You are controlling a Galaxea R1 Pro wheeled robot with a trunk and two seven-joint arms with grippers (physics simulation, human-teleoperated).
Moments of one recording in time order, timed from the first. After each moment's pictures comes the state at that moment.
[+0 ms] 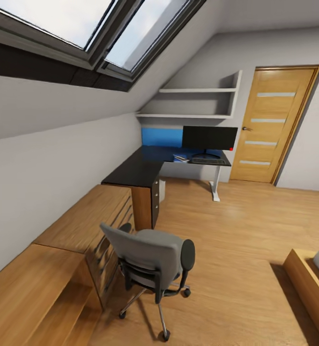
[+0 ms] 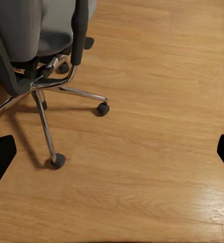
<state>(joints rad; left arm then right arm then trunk) 0.02 0.00 0.29 -0.20 -0.07 -0.90 0.15 -0.10 0.05 0.59 -0.24 -0.34 -0.80 -0.38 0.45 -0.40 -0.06</state>
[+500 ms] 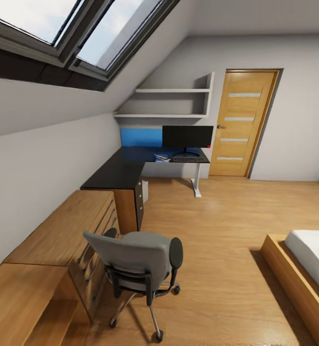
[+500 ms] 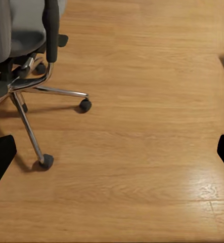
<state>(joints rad) 0.02 0.00 0.29 -0.20 -0.07 -0.90 0.15 -0.10 0.05 0.59 -0.24 -0.34 -0.80 -0.38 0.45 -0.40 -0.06</state>
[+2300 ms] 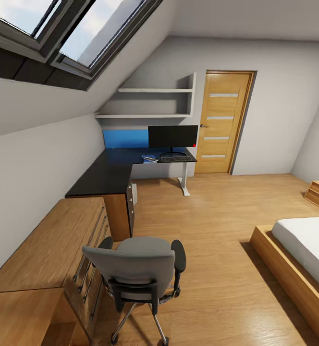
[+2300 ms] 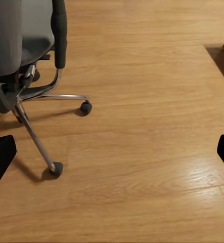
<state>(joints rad) 0.02 0.00 0.29 -0.20 -0.07 -0.90 0.15 -0.10 0.06 0.59 -0.24 -0.34 -0.80 -0.38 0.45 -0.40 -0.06</state>
